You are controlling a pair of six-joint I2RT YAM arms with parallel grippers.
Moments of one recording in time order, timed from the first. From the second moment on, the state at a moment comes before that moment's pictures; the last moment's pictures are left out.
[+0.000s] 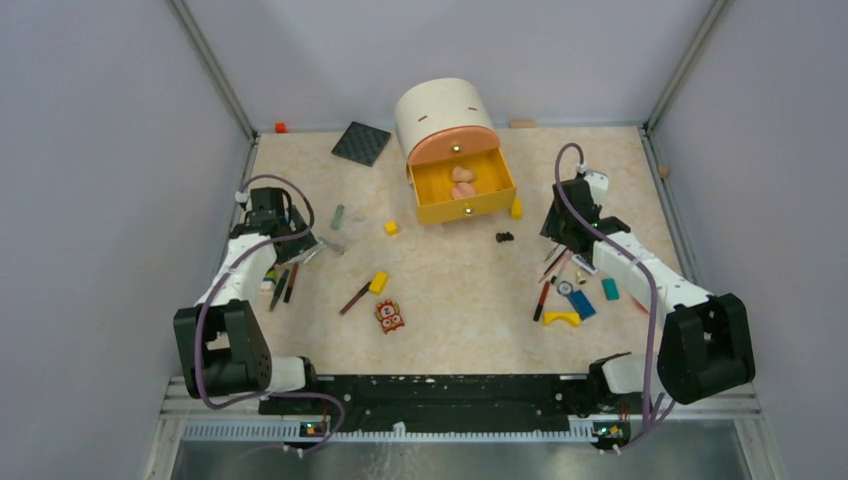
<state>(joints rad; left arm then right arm) 0.13 1.35 0.91 -0.55 -0.22 -0.43 0.31 1.33 0.89 -0.39 0.39 0.54</state>
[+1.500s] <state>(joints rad) 0.14 1.26 0.99 -0.51 0.21 -0.32 0.16 1.31 0.88 -0.62 0.22 0.73</state>
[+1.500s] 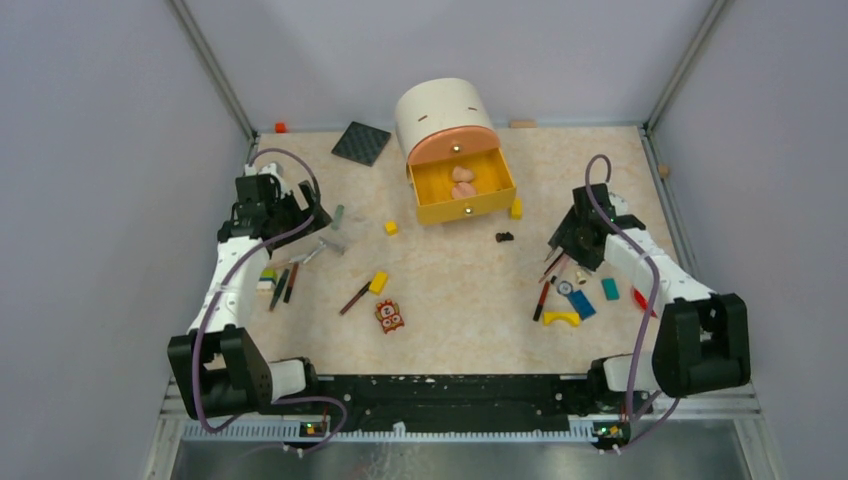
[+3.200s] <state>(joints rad) 0.11 1.18 0.98 -0.50 0.21 -0.29 0.13 1.55 0.90 -0.50 0.25 0.65</state>
